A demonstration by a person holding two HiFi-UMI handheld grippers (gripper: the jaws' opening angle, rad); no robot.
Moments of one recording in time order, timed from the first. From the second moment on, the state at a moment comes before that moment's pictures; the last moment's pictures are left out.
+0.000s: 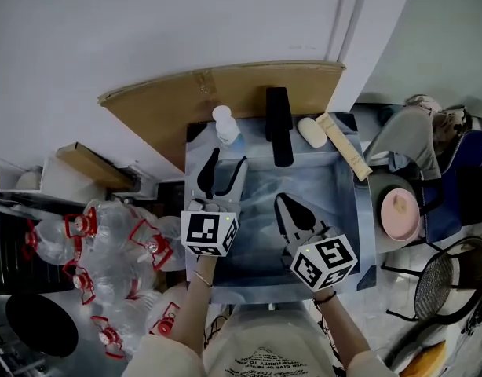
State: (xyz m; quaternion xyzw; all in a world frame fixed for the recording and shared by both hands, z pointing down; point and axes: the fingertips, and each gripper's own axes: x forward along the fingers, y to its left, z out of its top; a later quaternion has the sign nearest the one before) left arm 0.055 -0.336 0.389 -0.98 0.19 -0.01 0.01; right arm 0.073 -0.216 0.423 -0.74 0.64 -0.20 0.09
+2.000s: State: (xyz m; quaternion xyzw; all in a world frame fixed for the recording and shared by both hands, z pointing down) left arm -0.064 -0.232 0.353 -0.97 0.22 -0.05 0.00; right arm 0.077 -0.149 0.344 -0.72 0.69 -0.06 0.06
